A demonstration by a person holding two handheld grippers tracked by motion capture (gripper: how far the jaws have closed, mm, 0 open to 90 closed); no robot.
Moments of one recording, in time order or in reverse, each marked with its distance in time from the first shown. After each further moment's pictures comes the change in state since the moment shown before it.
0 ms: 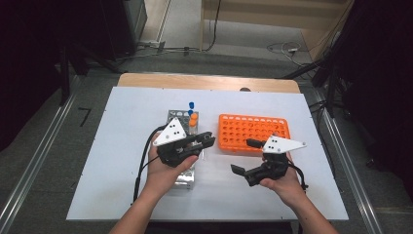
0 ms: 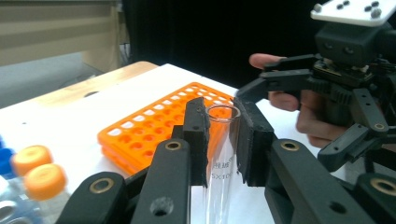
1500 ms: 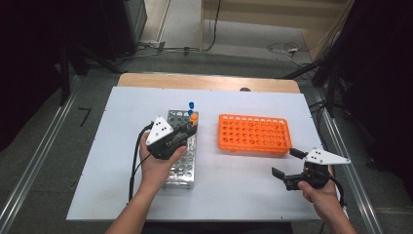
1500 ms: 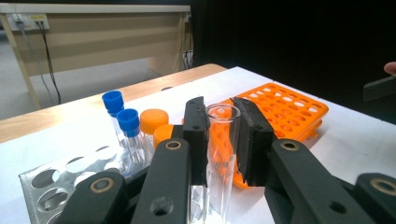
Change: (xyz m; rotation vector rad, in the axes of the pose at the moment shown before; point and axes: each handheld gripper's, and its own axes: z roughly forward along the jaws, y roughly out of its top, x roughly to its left) left arm 0.034 -0.031 0.000 -0.043 0.247 -0.016; right arm -0.047 -0.067 -0.074 0.034 -0.232 0.114
